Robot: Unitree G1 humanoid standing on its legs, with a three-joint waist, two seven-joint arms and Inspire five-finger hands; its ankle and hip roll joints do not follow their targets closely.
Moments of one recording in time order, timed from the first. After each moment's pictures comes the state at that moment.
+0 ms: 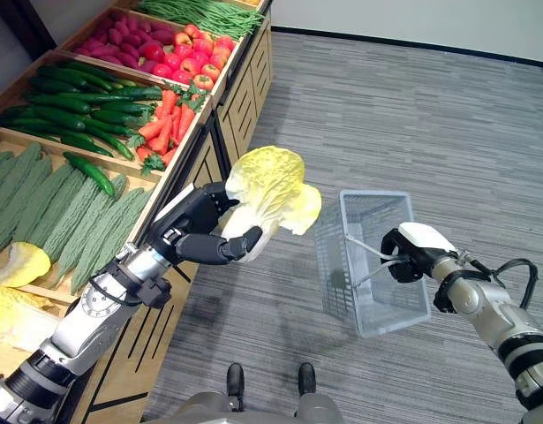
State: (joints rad) left arm -0.21 0.72 -0.45 -0.20 -0.60 -0.30 -0.19; right arm -0.32 -1.01 0.49 0.61 -0.27 -0.27 -0.02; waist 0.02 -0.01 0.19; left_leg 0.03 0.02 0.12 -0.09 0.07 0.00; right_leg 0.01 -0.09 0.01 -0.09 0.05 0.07
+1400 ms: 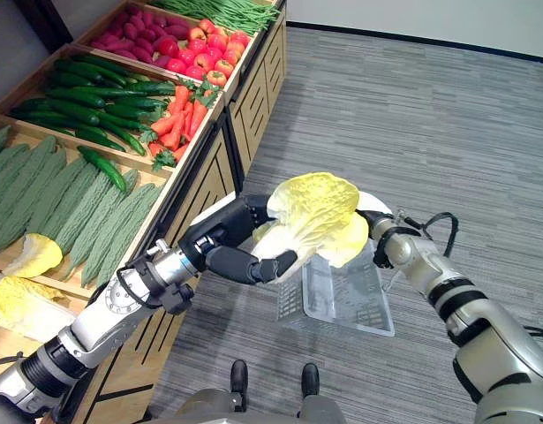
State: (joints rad) left arm -0.29 0.76 -0.66 -0.24 -0.60 -0.25 -0.22; right arm -0.71 -0.78 0.73 0.70 -0.18 -0.16 0.04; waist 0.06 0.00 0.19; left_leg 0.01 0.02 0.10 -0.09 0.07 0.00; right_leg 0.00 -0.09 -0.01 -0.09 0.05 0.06
